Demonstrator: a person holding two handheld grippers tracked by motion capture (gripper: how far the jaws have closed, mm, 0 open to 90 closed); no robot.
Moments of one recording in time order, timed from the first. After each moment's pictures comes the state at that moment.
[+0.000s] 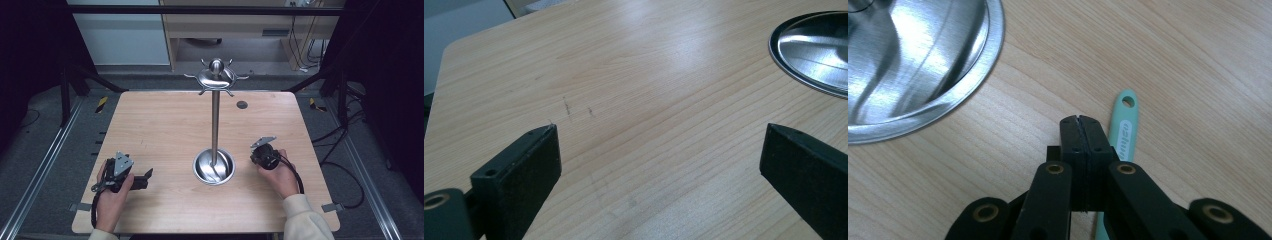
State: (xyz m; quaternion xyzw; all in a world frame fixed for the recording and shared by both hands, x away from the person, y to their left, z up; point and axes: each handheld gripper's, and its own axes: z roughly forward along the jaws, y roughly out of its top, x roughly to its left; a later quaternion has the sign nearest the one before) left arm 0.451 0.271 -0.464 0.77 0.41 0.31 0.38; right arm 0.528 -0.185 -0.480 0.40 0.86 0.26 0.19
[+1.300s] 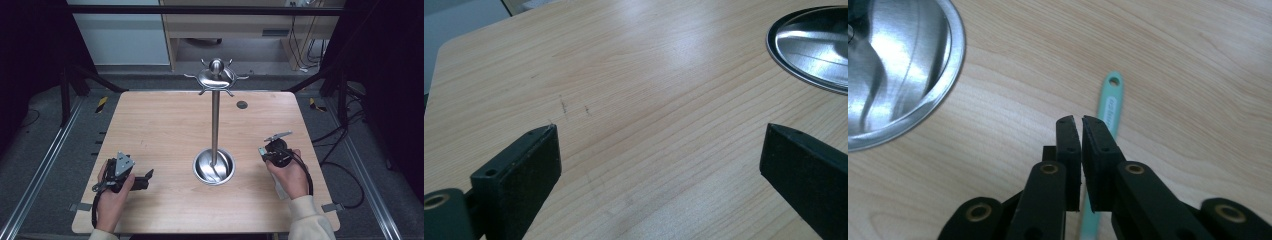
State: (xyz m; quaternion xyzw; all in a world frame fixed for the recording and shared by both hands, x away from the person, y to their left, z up) left arm 0.451 0.269 -0.465 0.78 0.41 0.30 0.37; right arm 0.519 -0.212 -0.449 0.50 0.81 0.24 0.17
